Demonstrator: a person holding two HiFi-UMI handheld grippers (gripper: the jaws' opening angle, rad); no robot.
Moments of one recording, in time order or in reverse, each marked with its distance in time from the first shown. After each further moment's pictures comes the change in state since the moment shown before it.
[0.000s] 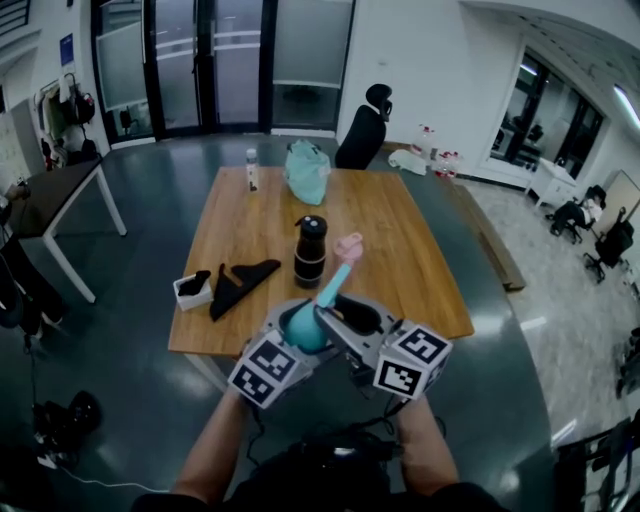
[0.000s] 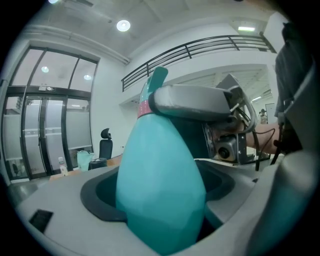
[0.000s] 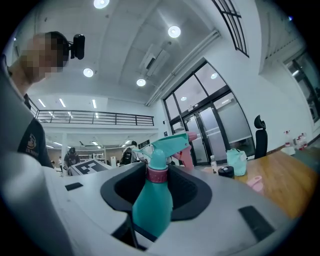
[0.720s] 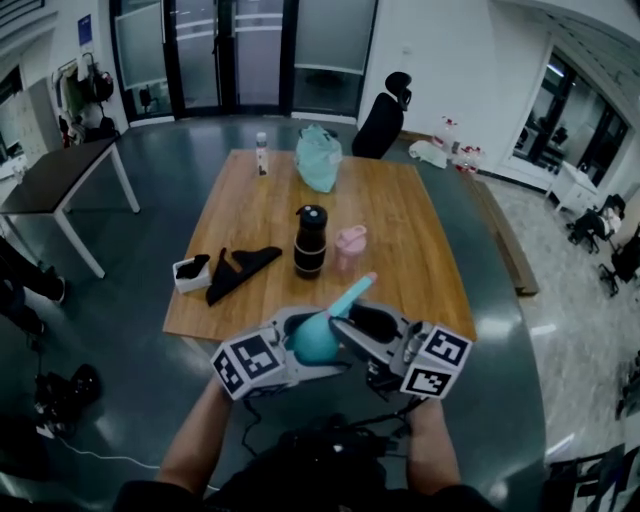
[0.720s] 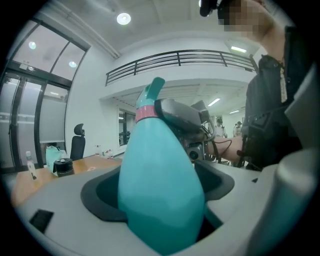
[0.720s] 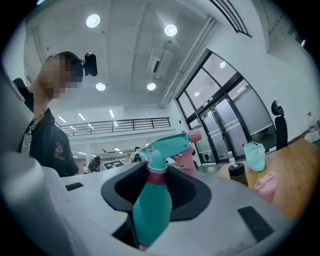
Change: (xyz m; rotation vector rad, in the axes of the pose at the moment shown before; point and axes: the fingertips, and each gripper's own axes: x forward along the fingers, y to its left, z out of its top) left arm 0.012 -0.059 0.025 -0.027 -0.030 -0.295; right arm -0.053 -0.007 0.012 0.067 -0.001 0.252
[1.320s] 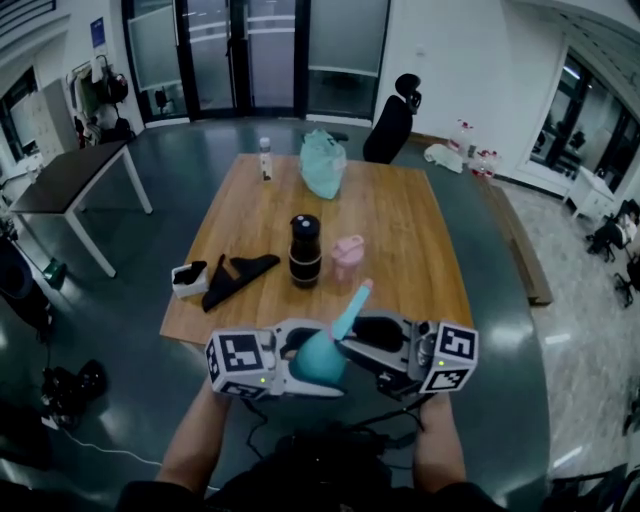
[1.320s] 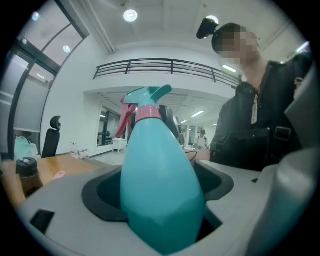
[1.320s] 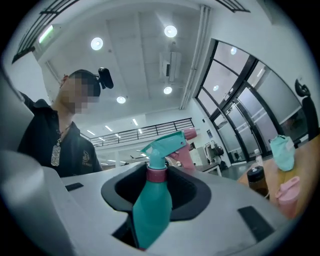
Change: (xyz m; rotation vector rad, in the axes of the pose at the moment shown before) left arm 0.033 -0.026 0.034 -0.049 -0.061 -0.249; right arm -0.043 -0.007 0.029 0.041 -0.031 0.339
